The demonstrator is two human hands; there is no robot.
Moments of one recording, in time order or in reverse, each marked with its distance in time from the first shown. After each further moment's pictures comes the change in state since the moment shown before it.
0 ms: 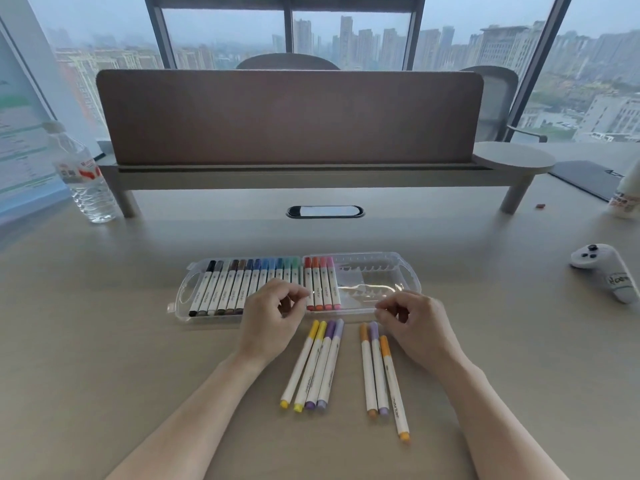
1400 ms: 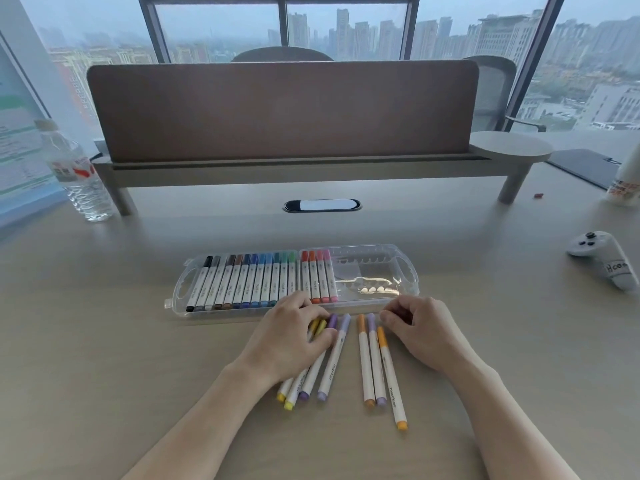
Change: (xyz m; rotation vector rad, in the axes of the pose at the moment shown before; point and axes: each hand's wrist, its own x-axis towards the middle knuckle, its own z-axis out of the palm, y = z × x) left_hand -0.015 0.039 0.002 0.331 -0.475 -0.023; right_hand -0.014 0.003 -0.014 -0.078 -0.173 0.121
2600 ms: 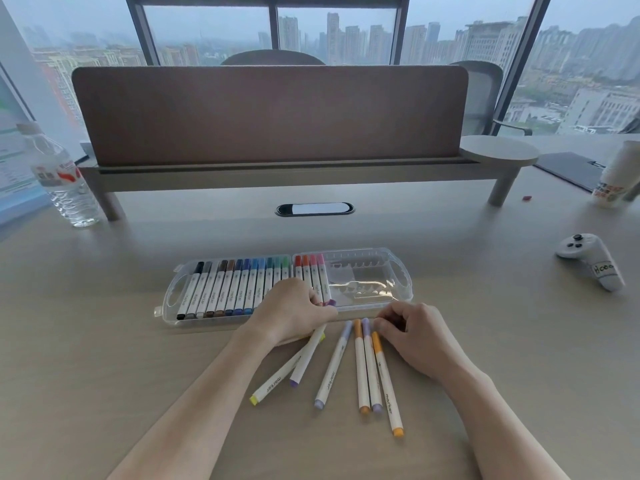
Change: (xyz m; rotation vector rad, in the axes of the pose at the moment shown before) left_hand 0.048 0.015 -0.021 -0.170 -0.147 -0.297; right_hand 0.000 0.005 0.003 -0.032 0.003 -0.028
